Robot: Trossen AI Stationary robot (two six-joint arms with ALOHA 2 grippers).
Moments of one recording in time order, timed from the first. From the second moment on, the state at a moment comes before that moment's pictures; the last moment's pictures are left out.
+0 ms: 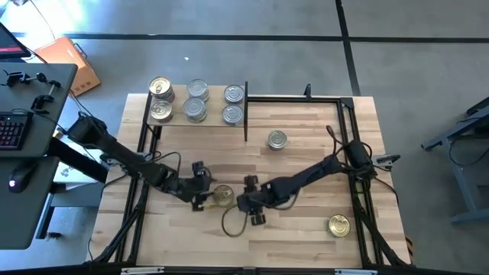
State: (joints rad) left arm -0.48 1.35 0.52 0.03 -0.50 -0.25; right arm 0.32 2.08 1.41 -0.37 0.20 0.02
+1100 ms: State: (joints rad) left arm -0.49 1.45 0.47 0.18 -0.60 -0.02; right arm 0.28 2.10 1.34 -0.08 0.17 -0.11
